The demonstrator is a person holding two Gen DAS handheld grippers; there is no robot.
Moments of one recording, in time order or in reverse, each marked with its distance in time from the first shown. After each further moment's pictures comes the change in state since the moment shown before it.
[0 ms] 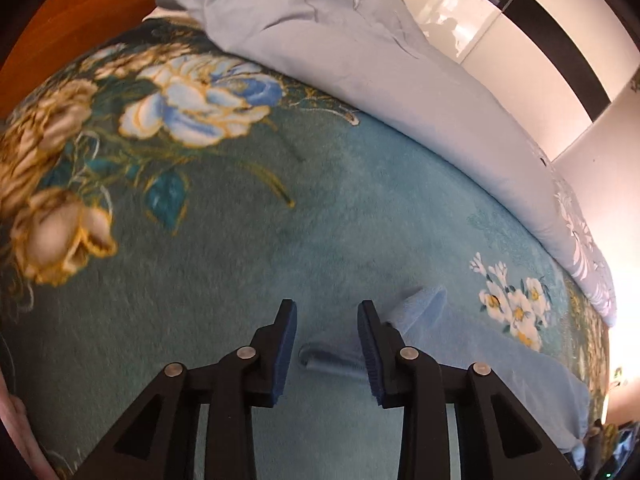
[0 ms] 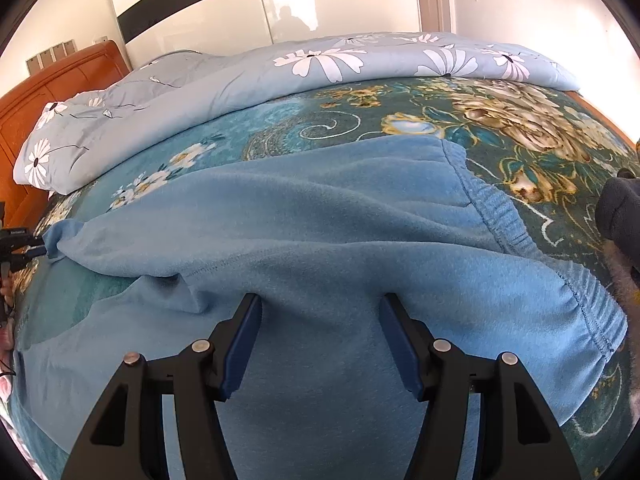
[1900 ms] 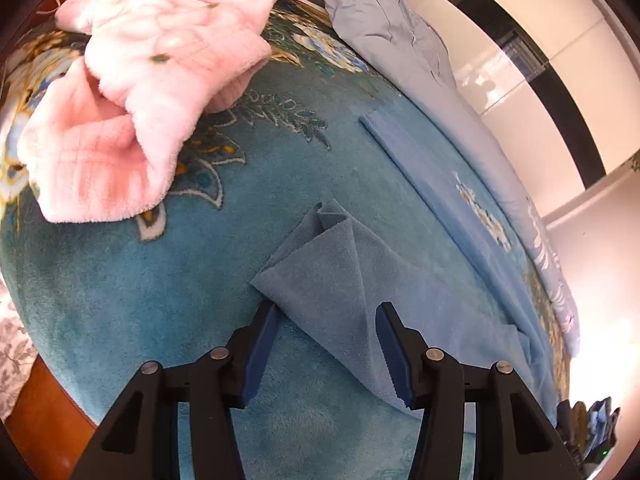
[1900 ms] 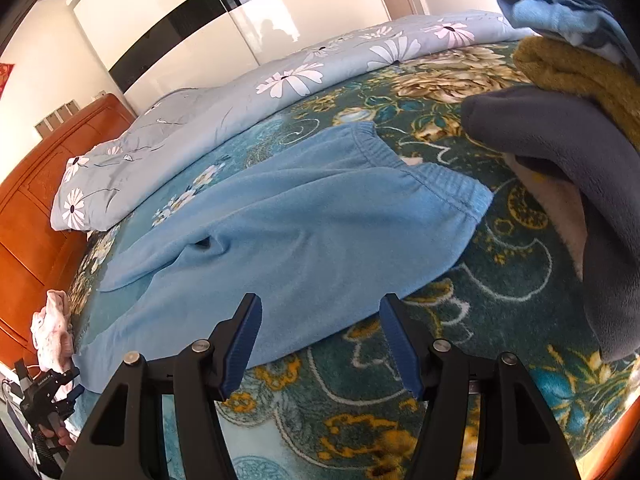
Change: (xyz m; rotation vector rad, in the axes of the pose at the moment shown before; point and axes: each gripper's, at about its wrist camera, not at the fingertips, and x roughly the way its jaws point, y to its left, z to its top) left arm -0.149 0.066 -0.254 -0.242 -0.125 -0.126; right arm -0.110 -0.066 -0.061 0.200 -0.017 0.123
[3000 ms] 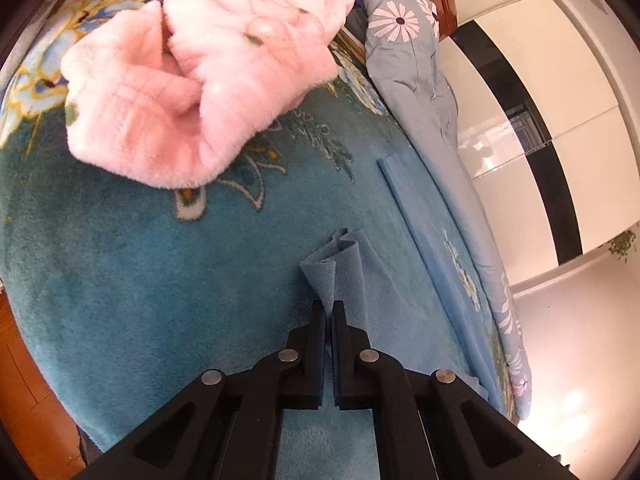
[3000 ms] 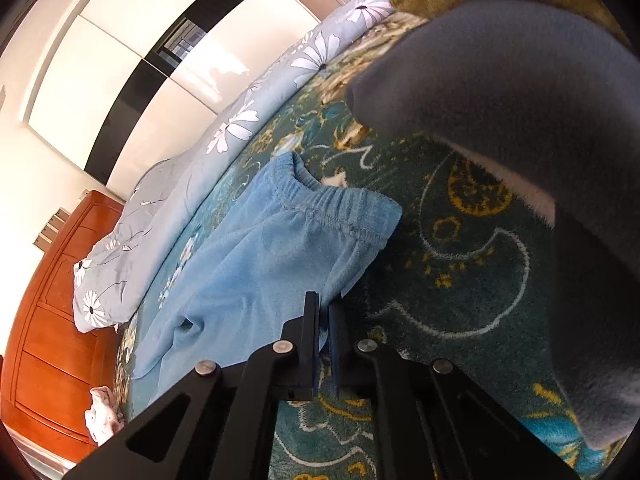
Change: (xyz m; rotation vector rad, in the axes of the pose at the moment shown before) left arm -0.010 0.033 -0.005 -0.209 -0.139 -0.114; right arm 0.007 -0.071 0.023 0.300 -0.092 0.115
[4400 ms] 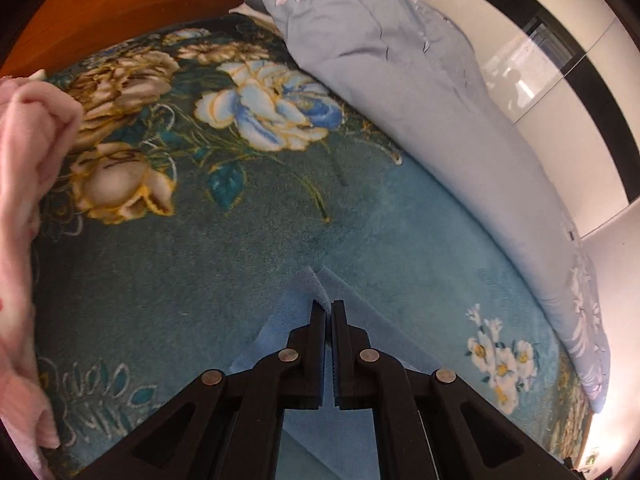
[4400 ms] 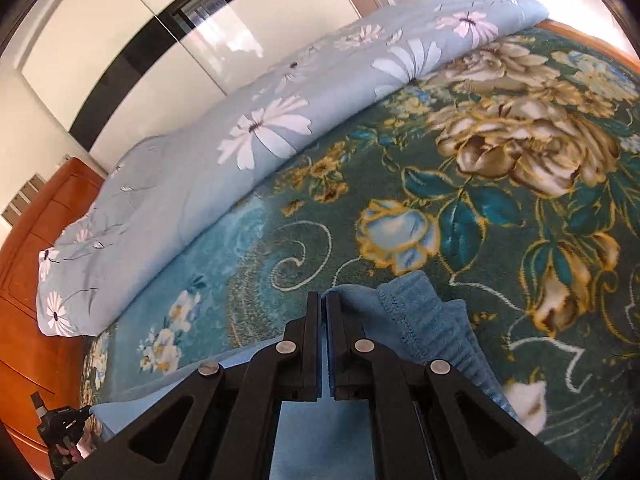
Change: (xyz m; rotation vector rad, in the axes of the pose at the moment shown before) left arm 0.248 -0.167 0.160 0.264 0.171 0.330; right arm 0.189 0.118 0.129 -0.120 0.091 -0.141
